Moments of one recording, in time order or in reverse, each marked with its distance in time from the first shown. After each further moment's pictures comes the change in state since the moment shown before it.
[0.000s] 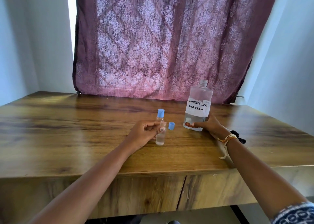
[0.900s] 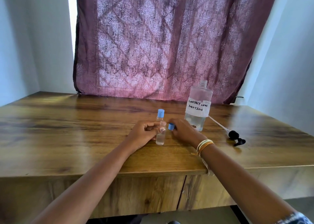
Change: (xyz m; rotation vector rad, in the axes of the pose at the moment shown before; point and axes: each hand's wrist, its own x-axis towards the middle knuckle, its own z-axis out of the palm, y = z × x) left_hand 0.004 -0.006 -0.002 0.055 0.019 -0.039; right_hand -0.029 -0.035 0.097 -0.860 -0.130 -0.308
